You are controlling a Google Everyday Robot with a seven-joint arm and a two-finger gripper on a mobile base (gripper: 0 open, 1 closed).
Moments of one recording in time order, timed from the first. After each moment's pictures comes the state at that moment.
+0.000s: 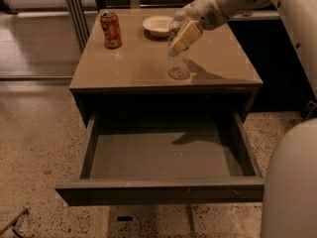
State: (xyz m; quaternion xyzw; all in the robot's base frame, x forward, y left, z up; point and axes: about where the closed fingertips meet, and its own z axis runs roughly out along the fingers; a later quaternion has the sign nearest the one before) arm 0.719 -0.066 0.942 -0.57 0.70 0.18 0.39
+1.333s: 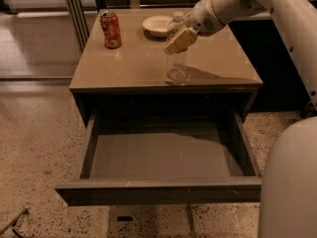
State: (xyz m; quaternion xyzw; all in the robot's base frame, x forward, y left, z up) arm 0.721 -0.063 0.923 -0.56 0.71 0.19 0.38
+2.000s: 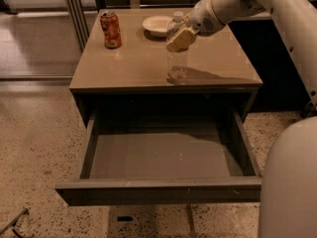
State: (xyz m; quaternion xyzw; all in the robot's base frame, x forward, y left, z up) arm 0.721 -0.063 0.923 -0.56 0.71 0.19 0.38
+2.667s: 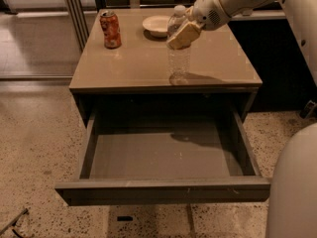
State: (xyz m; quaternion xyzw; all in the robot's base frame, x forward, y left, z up) arm 0.693 -0.059 0.949 -0.59 0.69 0.20 0.37
